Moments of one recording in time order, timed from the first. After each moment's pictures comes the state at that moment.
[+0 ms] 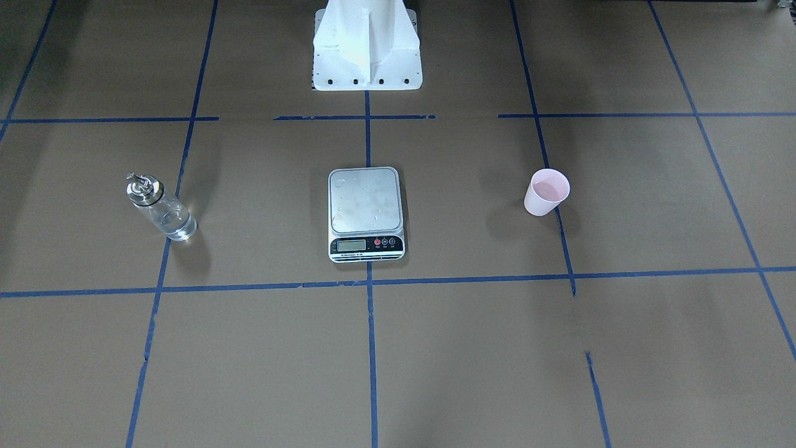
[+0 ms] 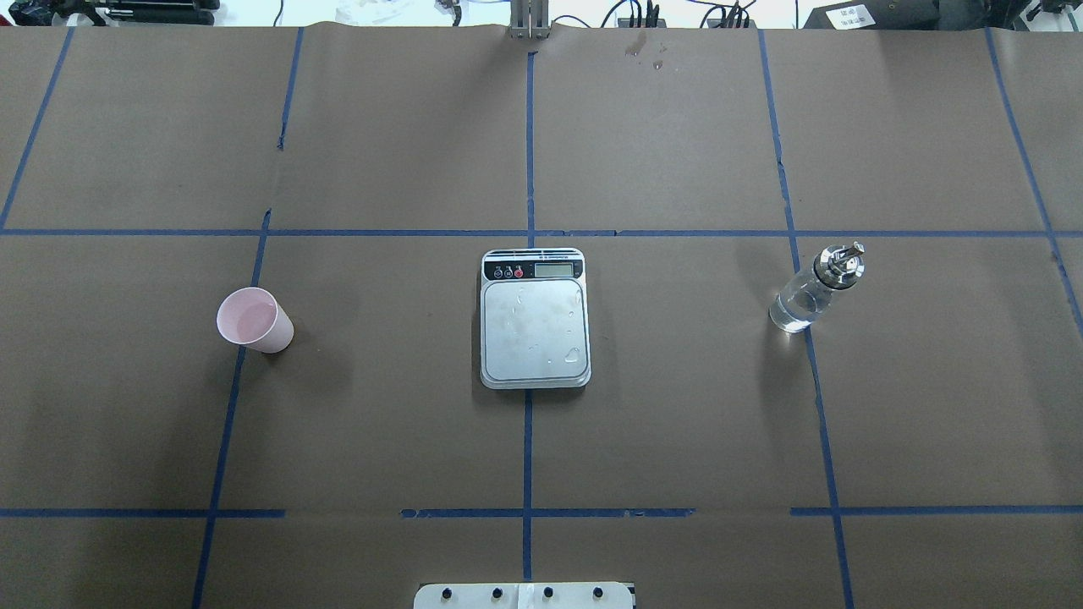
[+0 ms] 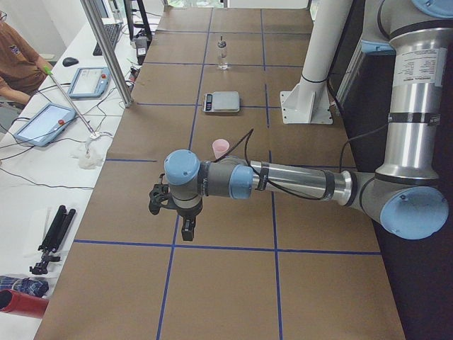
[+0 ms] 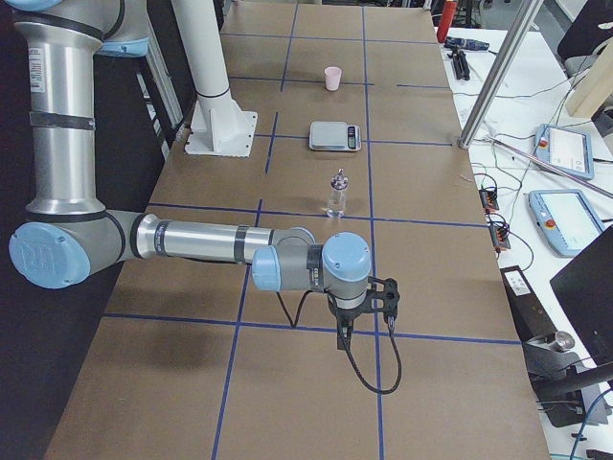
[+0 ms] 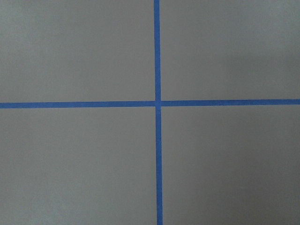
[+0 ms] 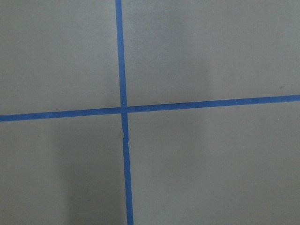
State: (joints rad) left arm -1.57 -1.57 -1.69 -1.53 -2.37 -0.04; right arm 1.62 -1.62 1.60 -1.46 2.33 0.11
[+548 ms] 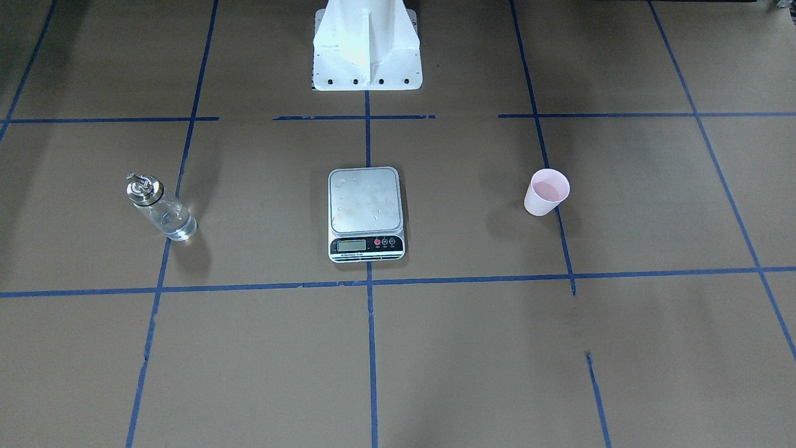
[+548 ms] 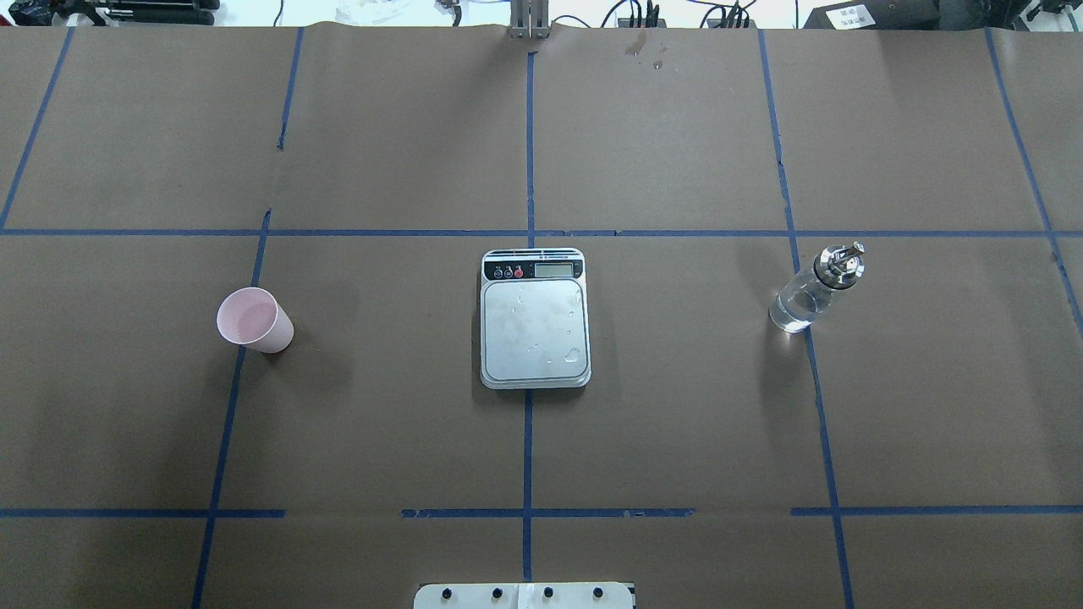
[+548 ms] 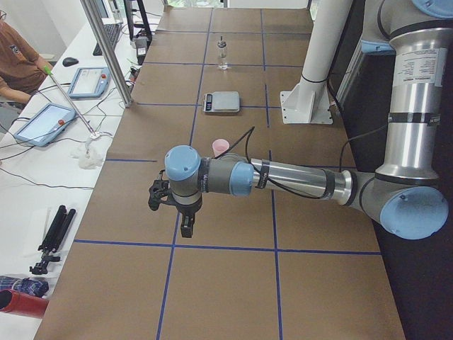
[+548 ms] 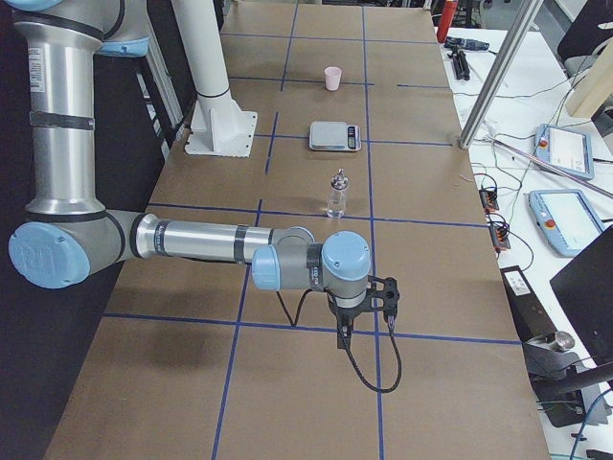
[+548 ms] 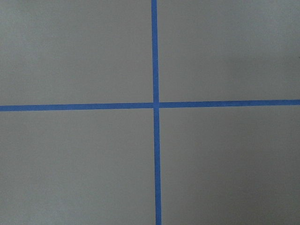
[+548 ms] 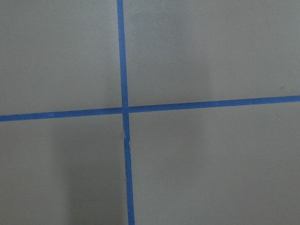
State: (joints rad) left arm -1.57 -1.58 -1.73 -1.53 -2.36 -0.04; right arm 1.62 -1.62 1.60 -1.46 2.33 0.11
